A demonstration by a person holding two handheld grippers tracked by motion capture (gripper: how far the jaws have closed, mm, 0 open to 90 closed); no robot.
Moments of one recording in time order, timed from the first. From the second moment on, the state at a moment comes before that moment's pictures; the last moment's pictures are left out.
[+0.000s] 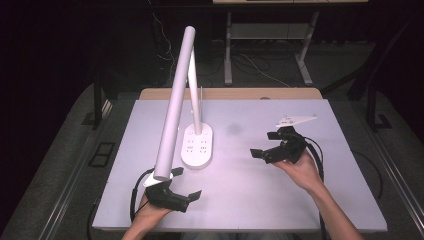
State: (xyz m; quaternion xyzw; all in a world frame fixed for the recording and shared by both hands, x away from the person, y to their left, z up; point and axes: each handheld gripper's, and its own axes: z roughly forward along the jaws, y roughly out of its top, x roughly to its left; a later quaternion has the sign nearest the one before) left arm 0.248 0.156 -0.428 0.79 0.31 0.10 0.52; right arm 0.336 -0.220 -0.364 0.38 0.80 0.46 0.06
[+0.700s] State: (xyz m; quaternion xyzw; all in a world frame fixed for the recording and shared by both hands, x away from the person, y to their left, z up) left arm 0.248 0.156 -0.428 0.79 0.31 0.10 0.52; right arm 0.252 -0.275 -0.405 0.42 0.77 0.46 0.09
